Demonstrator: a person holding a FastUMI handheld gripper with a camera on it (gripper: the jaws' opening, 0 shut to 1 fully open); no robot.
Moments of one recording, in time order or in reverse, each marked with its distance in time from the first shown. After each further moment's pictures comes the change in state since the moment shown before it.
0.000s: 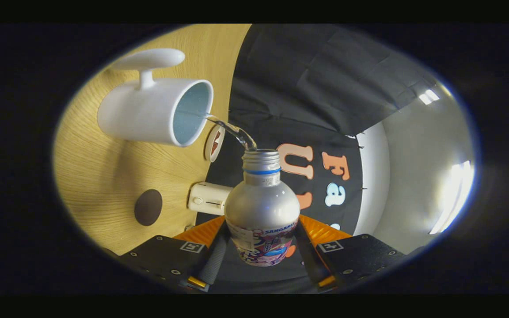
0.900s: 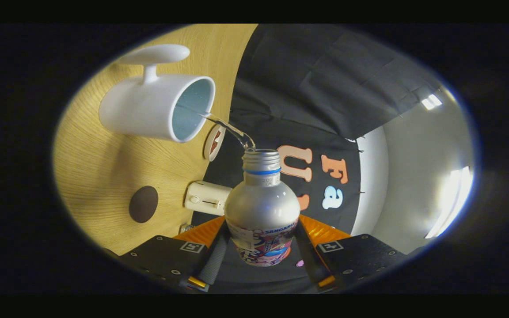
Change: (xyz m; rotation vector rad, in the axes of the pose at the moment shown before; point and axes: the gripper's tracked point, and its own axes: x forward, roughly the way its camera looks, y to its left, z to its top) arm -0.001 -0.007 -0.001 -0.041 -0.016 -0.008
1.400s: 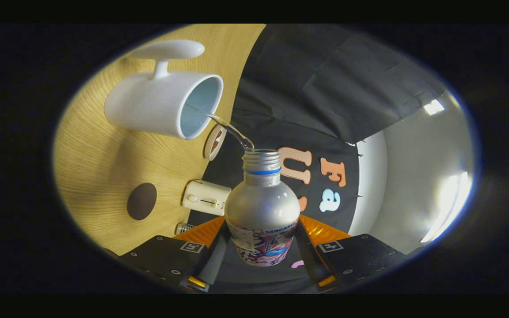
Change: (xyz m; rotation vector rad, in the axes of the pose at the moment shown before) arm 0.001 -0.001 0.002 -0.043 -0.015 -0.016
